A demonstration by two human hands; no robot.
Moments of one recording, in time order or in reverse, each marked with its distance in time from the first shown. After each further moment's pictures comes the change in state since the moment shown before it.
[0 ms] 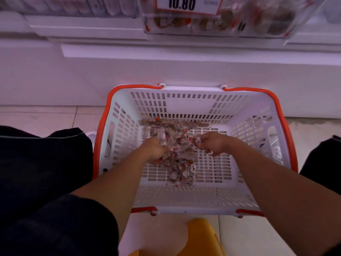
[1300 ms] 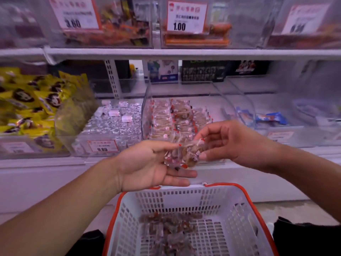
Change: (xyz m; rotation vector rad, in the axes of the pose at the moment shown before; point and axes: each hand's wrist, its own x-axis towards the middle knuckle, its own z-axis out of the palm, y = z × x) left_hand -0.264 0.177 -0.184 -0.741 -0.734 0.604; right_hand -0.321 -0.180 -0.142 0.226 0.249 -0.960
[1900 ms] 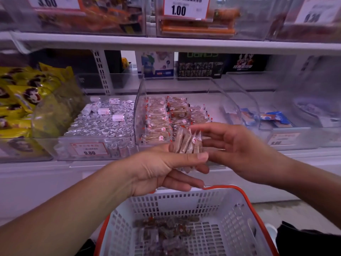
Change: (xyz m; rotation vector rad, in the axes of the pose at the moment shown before) left_hand 0.029 0.000 0.008 0.294 0.141 0.076; right_hand 0.006 0.014 0.007 -0.089 0.089 -0.125
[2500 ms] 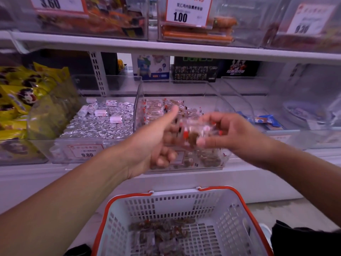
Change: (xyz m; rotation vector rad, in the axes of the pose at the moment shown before) left_hand 0.003 0.028 -0.020 0.109 0.212 0.130; right_hand 0.021 -0.005 -0.019 0.050 0.040 0.083
